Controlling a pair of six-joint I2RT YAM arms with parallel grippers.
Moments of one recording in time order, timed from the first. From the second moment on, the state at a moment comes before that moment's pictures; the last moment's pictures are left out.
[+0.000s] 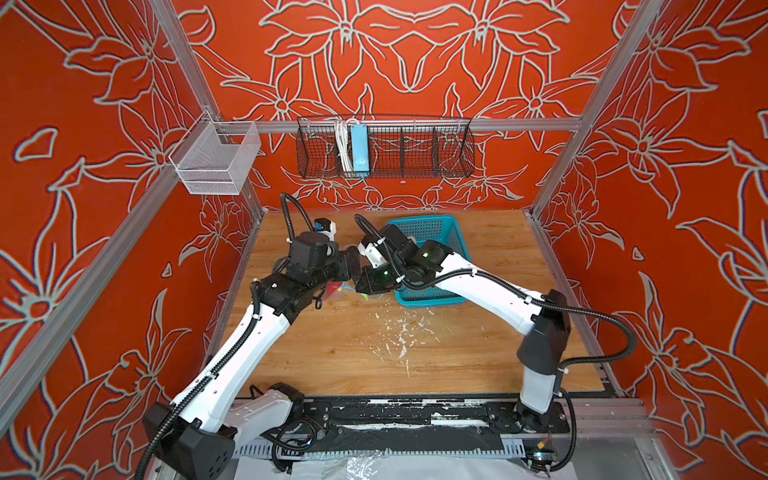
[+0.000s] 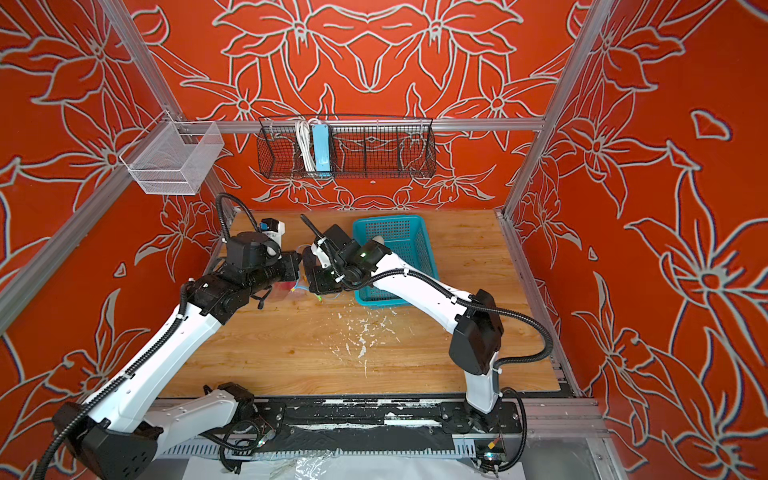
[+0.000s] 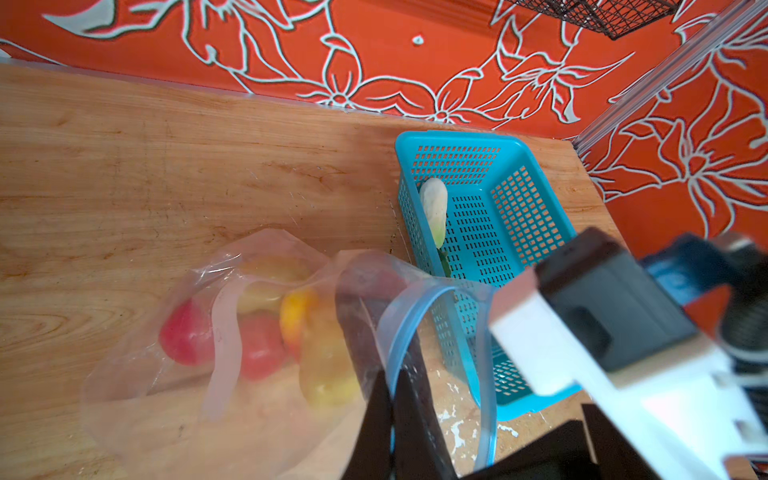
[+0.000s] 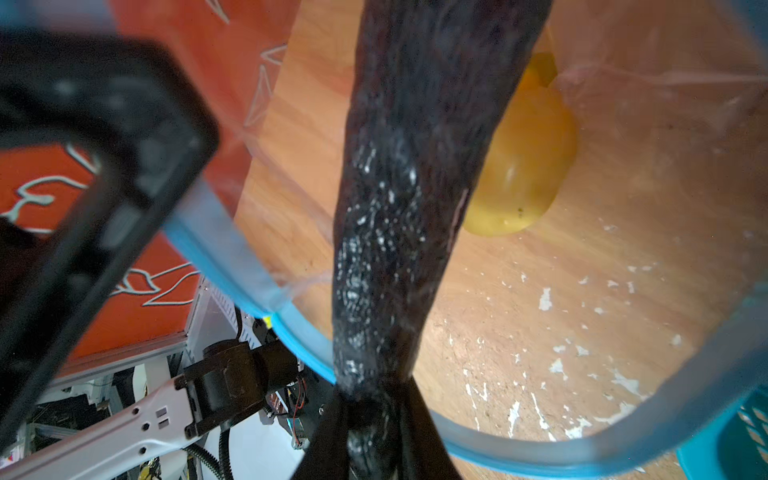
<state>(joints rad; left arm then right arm) -0.36 1.10 1.13 -0.59 -0.02 -0.40 0.91 1.90 1.85 -0.84 -0.31 0.62</state>
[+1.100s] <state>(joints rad) -0.36 1.09 1.13 -0.59 -0.02 -0.40 0.86 1.83 1.82 -0.92 -0.16 0.63</state>
